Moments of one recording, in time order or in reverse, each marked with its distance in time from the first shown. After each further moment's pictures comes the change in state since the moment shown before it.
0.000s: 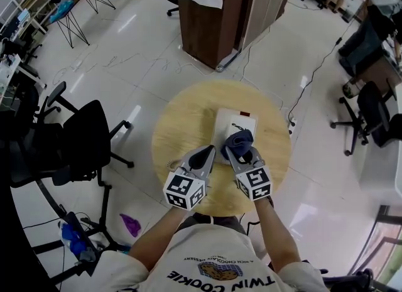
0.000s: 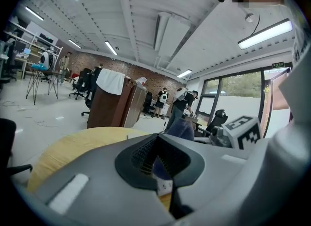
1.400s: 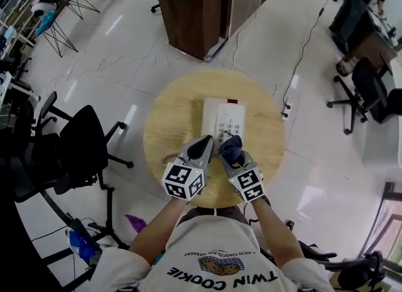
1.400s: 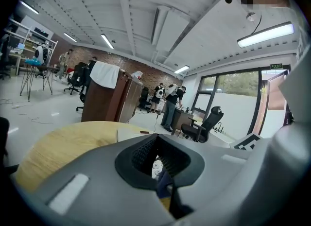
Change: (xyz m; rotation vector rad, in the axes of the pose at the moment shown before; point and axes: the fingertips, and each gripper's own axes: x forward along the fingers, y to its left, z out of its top) left arm 0.024 -0.013 -0.014 -0.006 0.060 -0.050; right arm -0.020 0.025 -0.071 0.017 0.139 0.018
